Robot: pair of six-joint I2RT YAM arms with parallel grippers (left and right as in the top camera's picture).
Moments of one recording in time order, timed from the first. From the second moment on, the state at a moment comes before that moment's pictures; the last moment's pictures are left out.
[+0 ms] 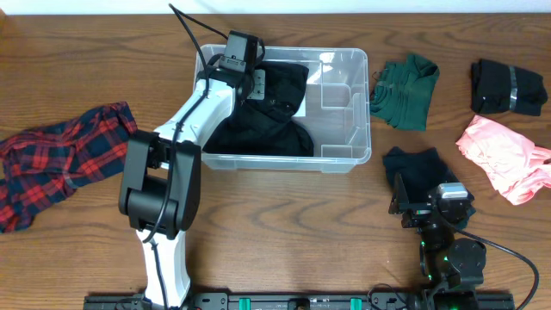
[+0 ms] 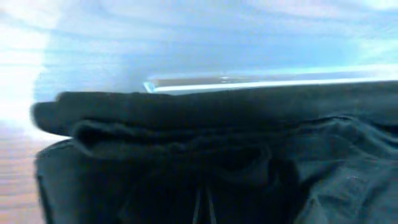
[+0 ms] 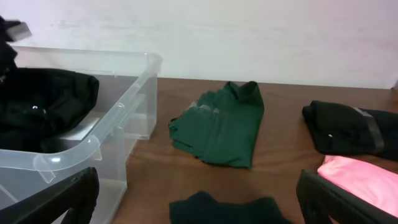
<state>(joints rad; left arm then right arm) -0.30 2.10 1.57 -0.43 -0.05 -0.20 0.06 0.03 0.01 -0.07 0.00 0.02</state>
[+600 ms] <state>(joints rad) 0.03 1.63 1.59 -0.63 -0.06 -0.25 0.06 0.03 0.01 -0.07 0.00 0.02</state>
